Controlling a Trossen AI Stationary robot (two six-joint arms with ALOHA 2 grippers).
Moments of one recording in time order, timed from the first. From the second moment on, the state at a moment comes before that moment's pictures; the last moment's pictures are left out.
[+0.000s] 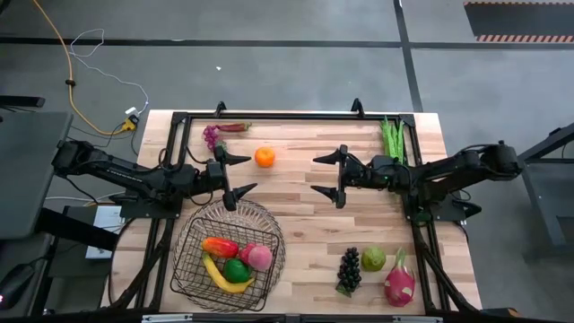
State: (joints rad) left arm -0.03 0.93 0.35 0.60 -0.44 0.01; right arm 0.00 1.22 0.49 0.78 0.08 -0.01
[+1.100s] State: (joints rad) left arm 0.37 1.57 0.60 0.29 -0.52 -0.50; right arm 0.00 1.23 0.50 0.74 0.08 -0.01
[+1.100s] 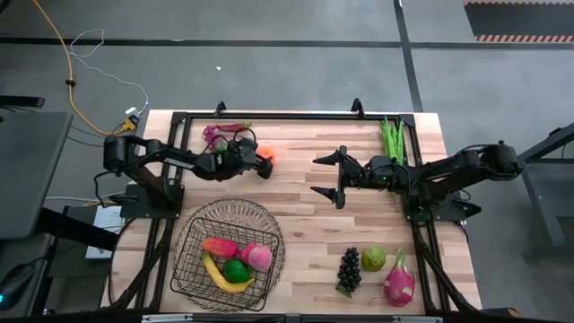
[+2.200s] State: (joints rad) left arm 0.42 1.76 0.65 0.39 -0.37 -0.42; right arm 0.00 1.23 0.50 0.72 0.08 0.00
